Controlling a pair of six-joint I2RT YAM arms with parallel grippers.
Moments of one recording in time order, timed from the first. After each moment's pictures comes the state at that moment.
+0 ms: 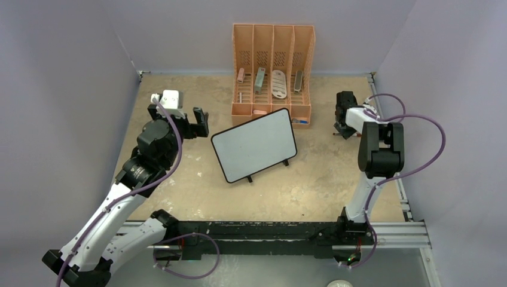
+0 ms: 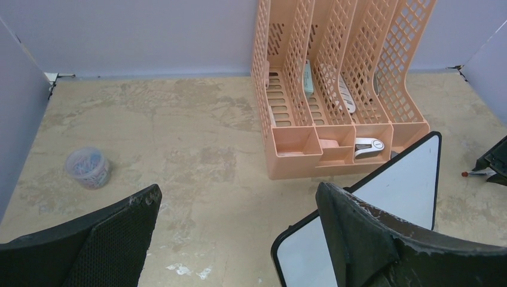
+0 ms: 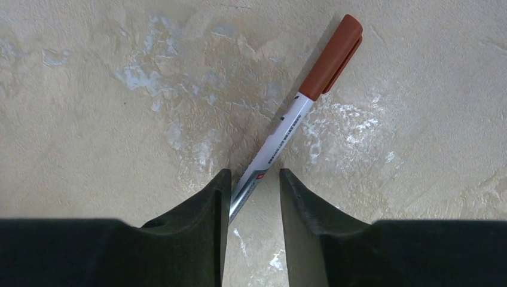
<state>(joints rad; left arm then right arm) -0.55 0.80 0.97 -0.28 -0.40 -0.15 -0.04 1.94 1.27 -0.51 0.51 0.93</state>
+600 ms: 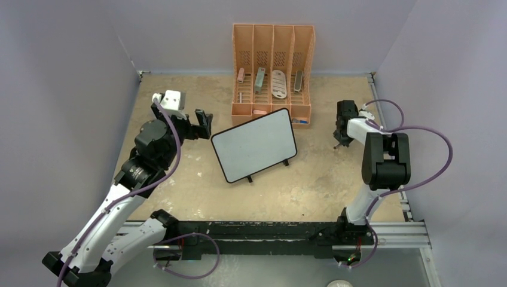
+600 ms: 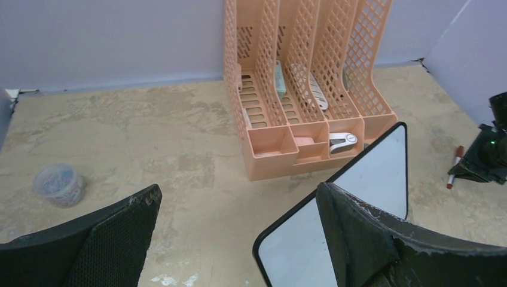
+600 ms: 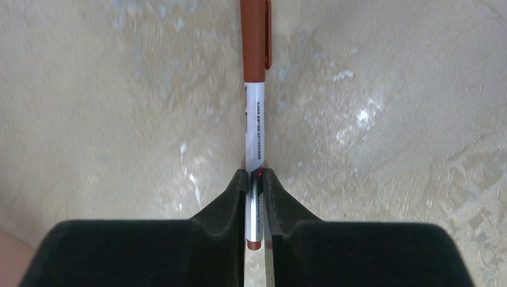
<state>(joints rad) -0.54 0.79 0.97 -0.26 -0.31 -0.14 -0.03 1.80 1.08 -0.41 0.44 0.82</state>
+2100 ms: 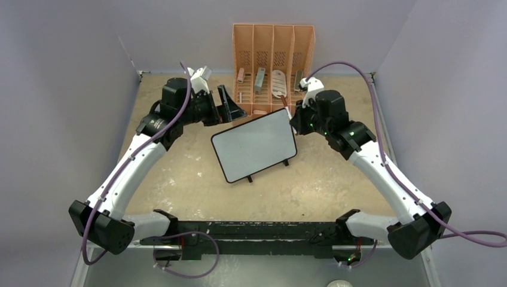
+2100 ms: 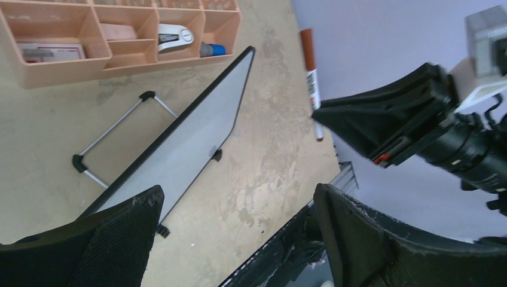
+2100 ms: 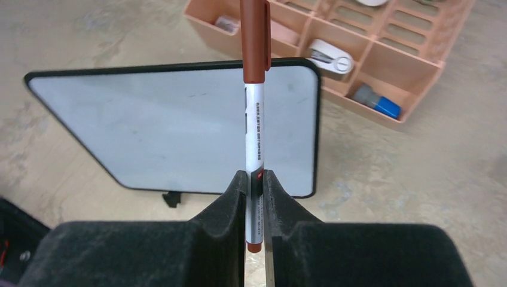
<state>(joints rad) -0.42 1.24 1.30 -0.50 0.40 -0.64 0.50 1.19 1.22 -0.57 -0.02 0.18</state>
